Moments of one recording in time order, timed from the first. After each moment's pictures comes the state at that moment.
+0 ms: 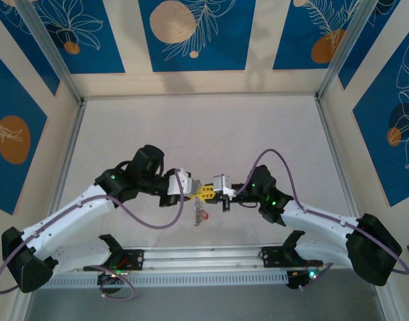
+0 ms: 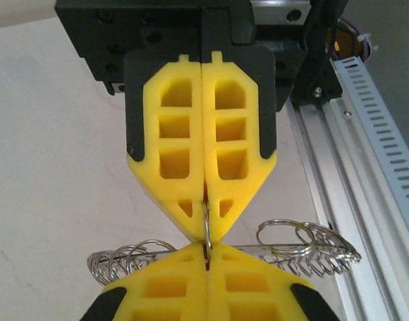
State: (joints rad) left arm -0.79 1.06 0.96 -0.63 0.60 0.67; right arm 0.81 1.06 0.43 0.54 -0.72 -0.27
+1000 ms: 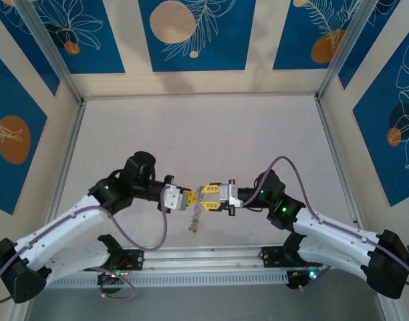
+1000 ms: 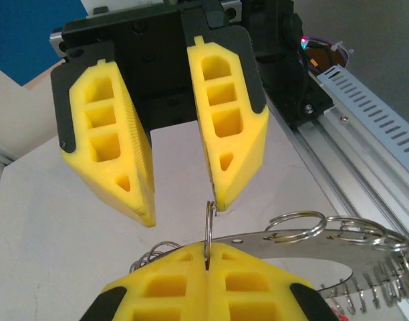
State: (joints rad) left arm -0.78 0.95 0.83 -0.46 0.72 0.93; right arm 0.87 0.87 0.43 0.36 -0.63 -0.41
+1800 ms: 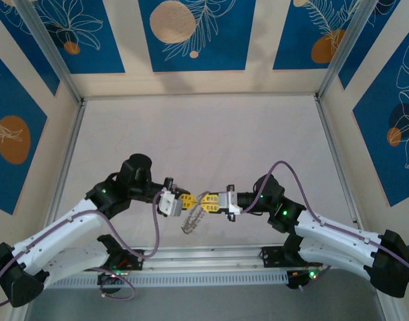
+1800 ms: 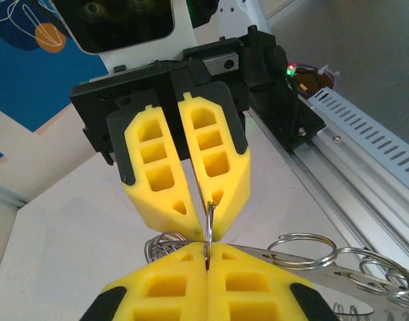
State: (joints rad) left arm -0.78 0.91 0.80 -0.40 0.81 0.97; right arm 0.92 0.84 0.41 0.34 -0.60 -0.47
